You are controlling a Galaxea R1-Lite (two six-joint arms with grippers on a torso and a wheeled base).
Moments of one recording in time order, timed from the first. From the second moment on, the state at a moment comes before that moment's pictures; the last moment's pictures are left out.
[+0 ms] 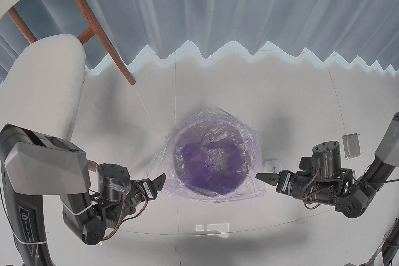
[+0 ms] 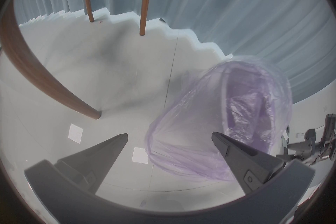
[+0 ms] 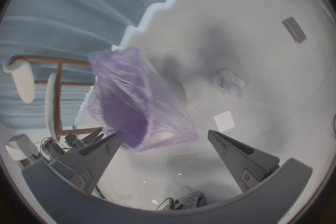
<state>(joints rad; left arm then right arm) -0.46 2.23 -0.38 -1.42 0.18 -0.53 0.46 1.96 -0.45 -0.89 0.11 0.68</state>
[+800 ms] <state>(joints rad) -0.64 1.76 -0.04 -1.55 0.18 -0.60 0.39 2.03 -0.84 -0.91 0.27 0.15</state>
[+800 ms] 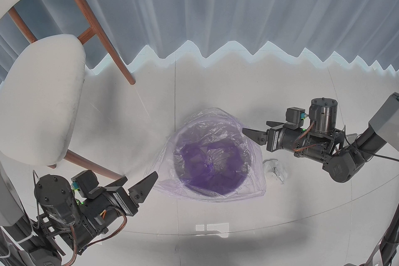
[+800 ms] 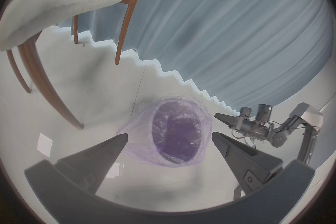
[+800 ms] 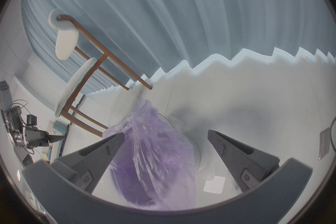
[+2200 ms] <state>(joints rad) -0.61 1.59 -0.02 -1.54 0.25 -0.75 0.26 2.41 -1.26 -0.96 0.32 1.07</state>
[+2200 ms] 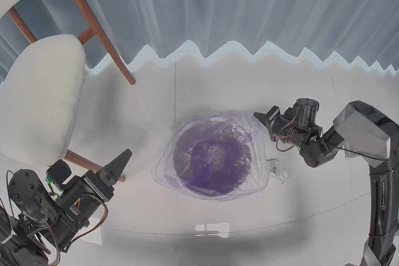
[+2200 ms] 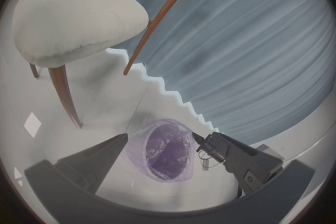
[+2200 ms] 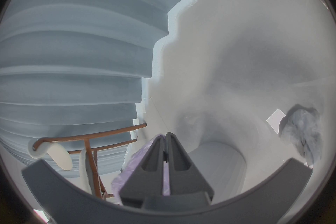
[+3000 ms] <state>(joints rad) -0.73 1.58 -0.02 -1.54 0.37 -0.75 0.25 2.71 -1.64 -0.79 0.32 0.97</state>
